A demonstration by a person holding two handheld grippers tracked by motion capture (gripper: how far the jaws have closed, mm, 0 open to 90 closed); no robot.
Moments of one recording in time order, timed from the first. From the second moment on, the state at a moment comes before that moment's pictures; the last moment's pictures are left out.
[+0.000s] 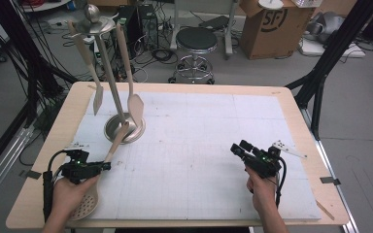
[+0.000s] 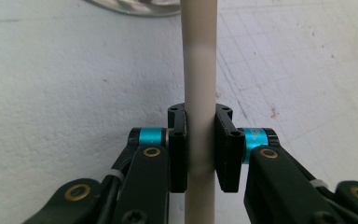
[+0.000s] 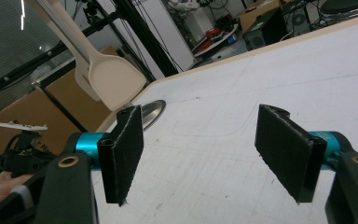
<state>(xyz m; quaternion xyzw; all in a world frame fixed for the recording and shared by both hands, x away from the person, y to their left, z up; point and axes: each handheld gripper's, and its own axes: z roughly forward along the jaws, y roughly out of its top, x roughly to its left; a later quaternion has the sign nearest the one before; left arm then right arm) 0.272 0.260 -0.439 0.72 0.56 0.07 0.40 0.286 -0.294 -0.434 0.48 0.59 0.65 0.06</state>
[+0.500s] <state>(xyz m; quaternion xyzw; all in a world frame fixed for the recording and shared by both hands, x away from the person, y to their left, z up) 0.257 0.267 -0.394 0.65 0.51 0.12 0.55 0.286 -0.295 -0.434 0.48 0.59 0.65 0.06</state>
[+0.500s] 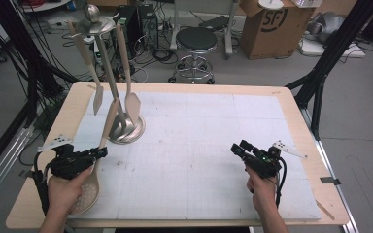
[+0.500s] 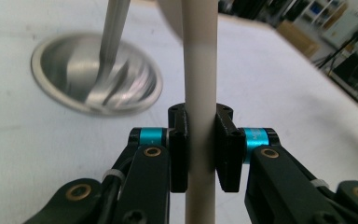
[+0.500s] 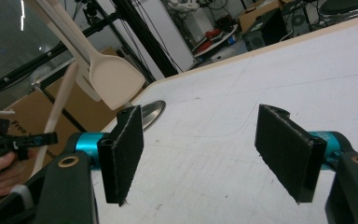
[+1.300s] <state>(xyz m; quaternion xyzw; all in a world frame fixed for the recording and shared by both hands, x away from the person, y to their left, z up) 0.253 0.272 -0.342 0.53 0.42 0.19 0.71 0.286 -0.296 -0.433 0.48 0.59 0.65 0.06</state>
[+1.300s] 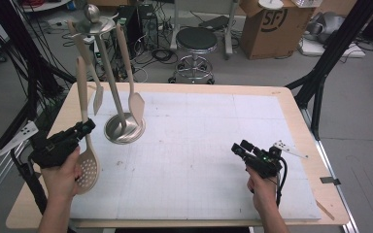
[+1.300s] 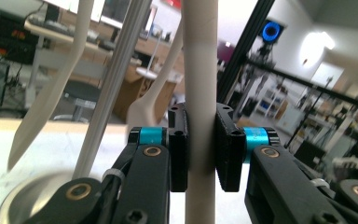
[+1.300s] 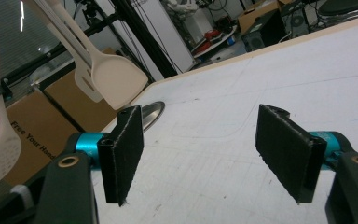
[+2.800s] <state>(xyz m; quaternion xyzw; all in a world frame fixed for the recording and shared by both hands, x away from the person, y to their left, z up) 0.307 0.280 -0.319 0.52 0.39 0.14 0.75 0.284 -0.299 -0.432 0.48 0.58 0.66 0.07</state>
